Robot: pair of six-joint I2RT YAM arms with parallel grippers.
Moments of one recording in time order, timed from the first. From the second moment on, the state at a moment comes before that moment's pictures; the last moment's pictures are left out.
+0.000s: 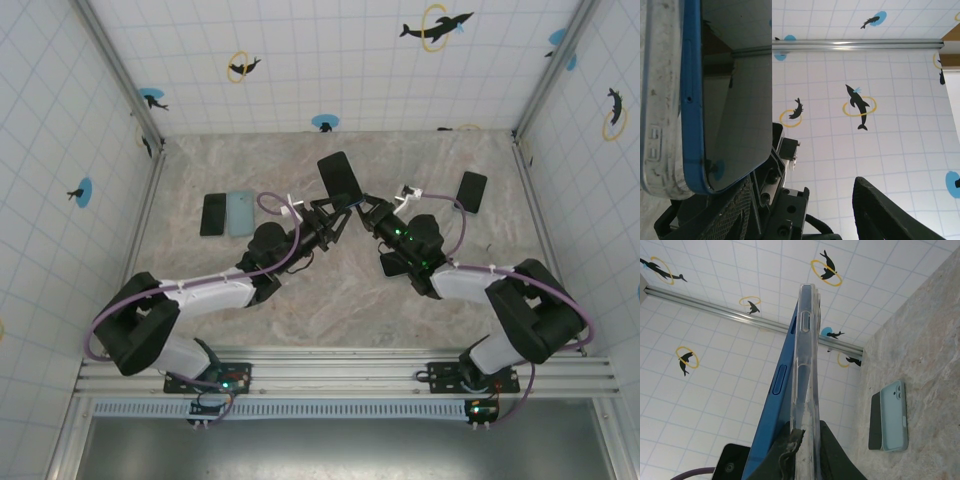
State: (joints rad) left arm -0.83 1.43 0.64 0.93 0.12 -1.58; right arm 0.63 1.49 0.54 1.06 -0.13 1.30
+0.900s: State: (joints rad) left arm -0.84 1.49 0.66 0.96 0.01 -1.62; right arm 0.66 1.43 0.50 1.04 -0.04 1.24
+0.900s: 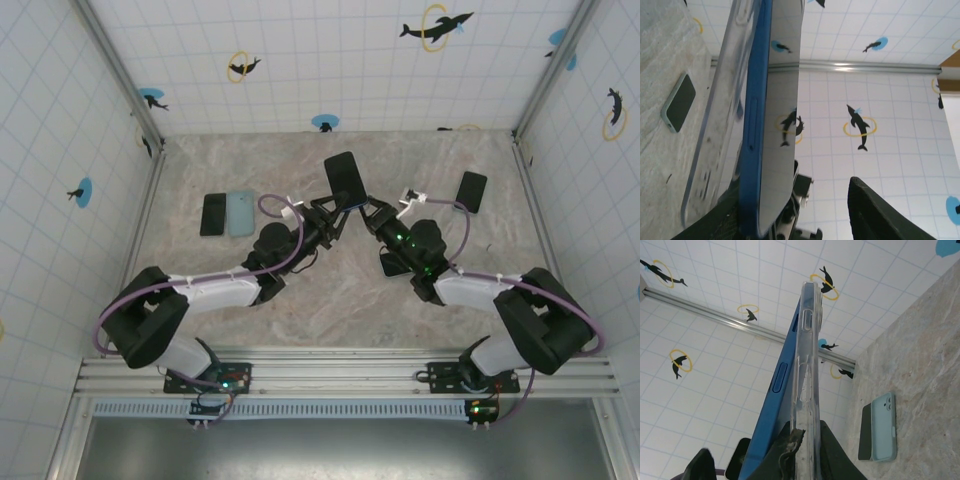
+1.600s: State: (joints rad) left arm -0.85 1.54 0.71 0.91 -0.01 -1.62; right arm 0.72 1.40 0.49 0.97 0.14 1.23
